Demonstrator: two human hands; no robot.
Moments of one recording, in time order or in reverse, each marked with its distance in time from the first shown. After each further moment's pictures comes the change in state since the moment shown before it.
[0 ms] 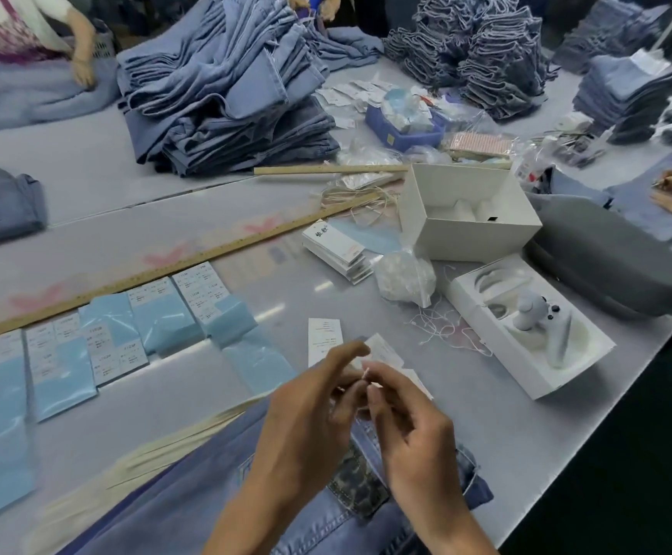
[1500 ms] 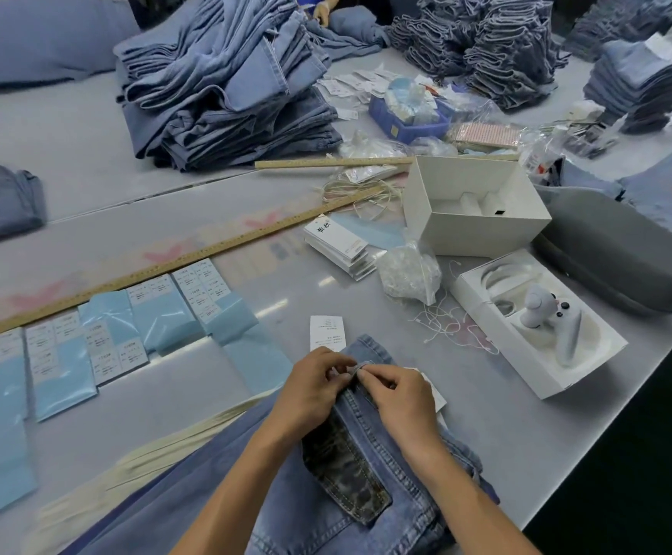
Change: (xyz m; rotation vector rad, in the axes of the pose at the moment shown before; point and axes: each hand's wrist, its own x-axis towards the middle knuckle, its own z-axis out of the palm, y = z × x) left_hand 0.042 -0.107 0.045 0.068 -0.297 -0.352; right_hand 0.052 0.099 0.012 -0.326 -0.075 0.388
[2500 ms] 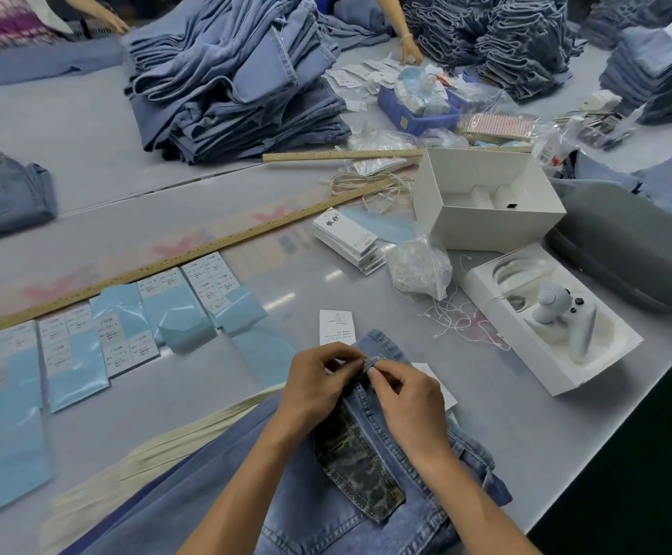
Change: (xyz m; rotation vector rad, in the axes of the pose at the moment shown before) left_hand -0.006 -0.002 -0.001 -0.237 0.161 0.034; right_hand -0.019 -0.018 -0.002 -0.116 0.070 -0.183
